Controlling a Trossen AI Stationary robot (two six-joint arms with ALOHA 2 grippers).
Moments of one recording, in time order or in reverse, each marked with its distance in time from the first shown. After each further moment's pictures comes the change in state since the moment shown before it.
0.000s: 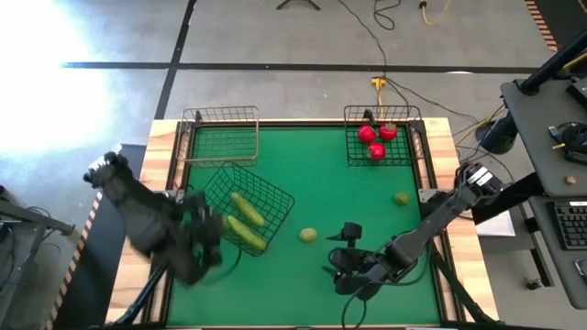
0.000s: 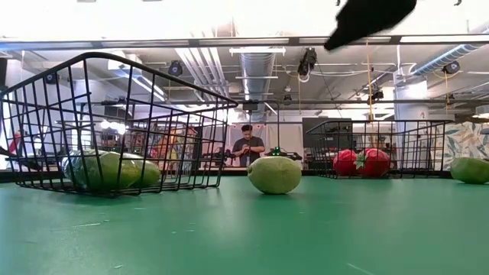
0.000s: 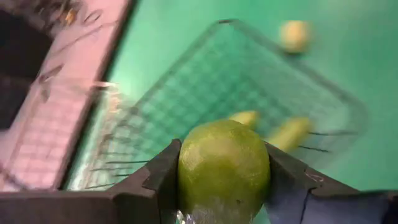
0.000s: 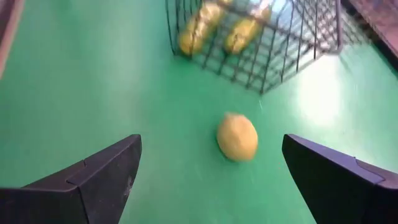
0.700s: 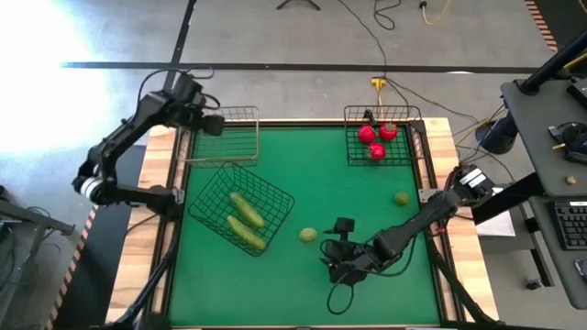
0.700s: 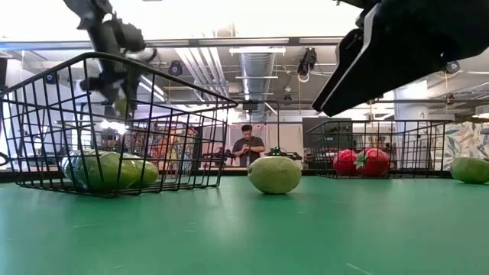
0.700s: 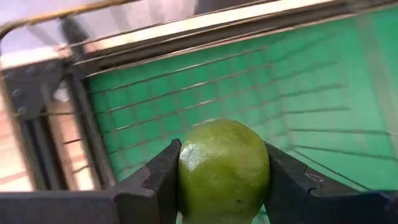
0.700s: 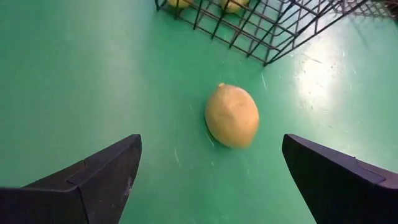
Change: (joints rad) left arm 1.826 -0.165 -0.368 0.562 0.775 0.675; right arm -0.098 0.044 -0.139 0.163 -0.083 -0.106
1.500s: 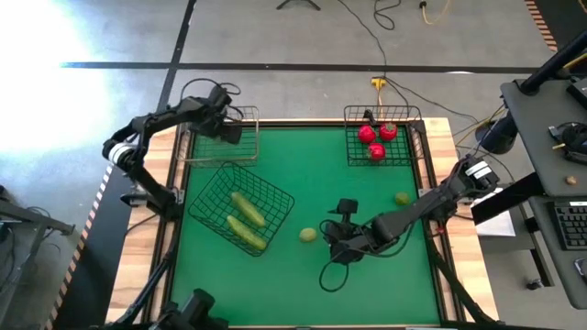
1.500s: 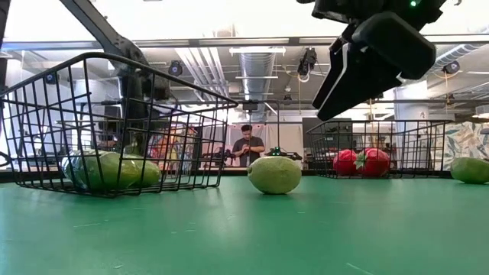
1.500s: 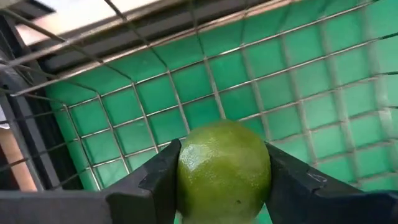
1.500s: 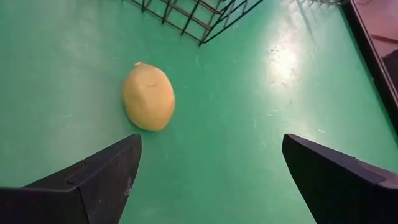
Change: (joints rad) left arm -0.074 0.368 -0.073 0.237 -0.163 -0.014; right arm -0.117 -0.076 0.002 -0.178 0.011 -0.090
